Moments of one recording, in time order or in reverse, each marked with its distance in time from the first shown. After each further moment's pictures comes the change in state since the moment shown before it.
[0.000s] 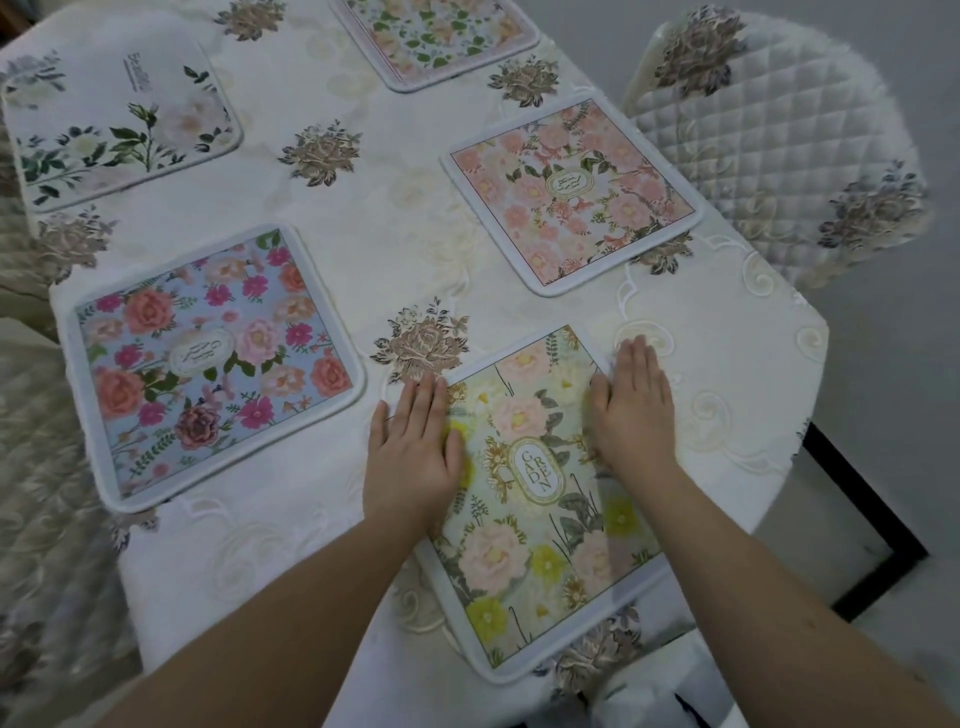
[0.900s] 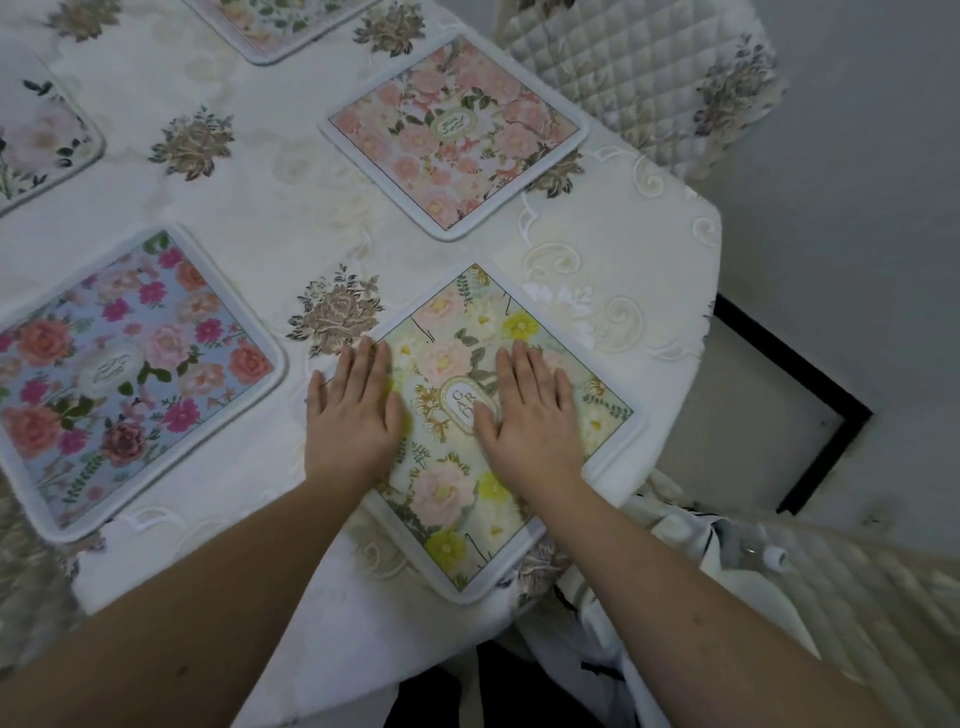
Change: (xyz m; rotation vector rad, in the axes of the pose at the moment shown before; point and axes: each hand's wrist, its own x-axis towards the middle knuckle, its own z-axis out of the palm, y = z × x) left_hand -0.001 0.000 -0.003 0.077 -0.069 0.113; right_hand -0.109 -0.016 0.026 -0.092 0.006 -0.070
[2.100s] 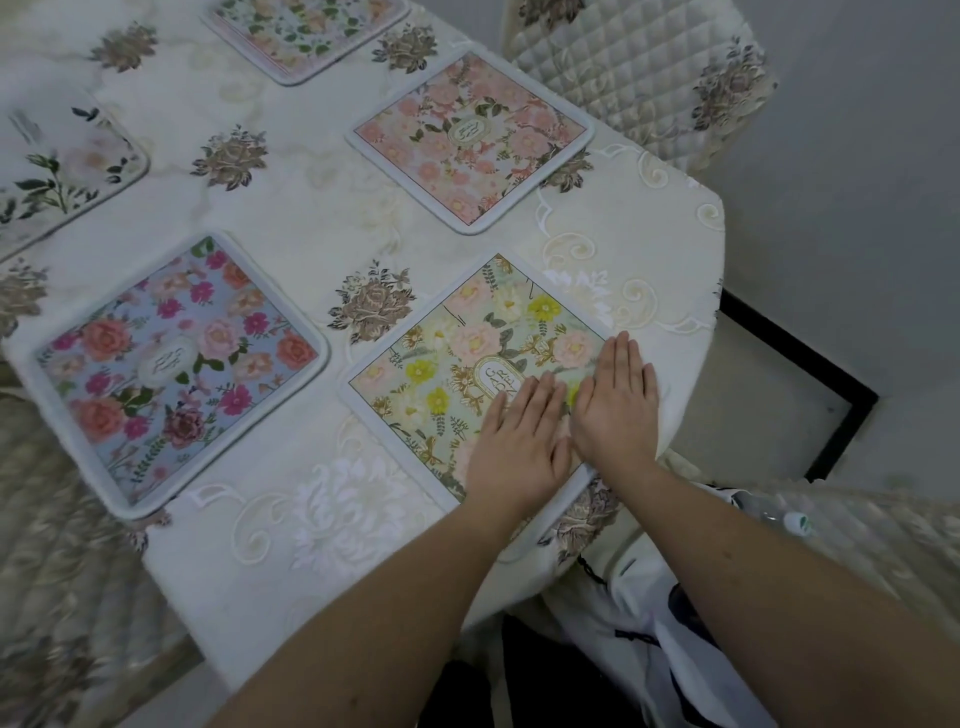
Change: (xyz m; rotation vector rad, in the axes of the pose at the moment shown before) left_hand -0.064 0.110 0.033 0.021 -0.132 0.412; right_hand -0.020 0.042 0.000 -0.059 0.154 0.296
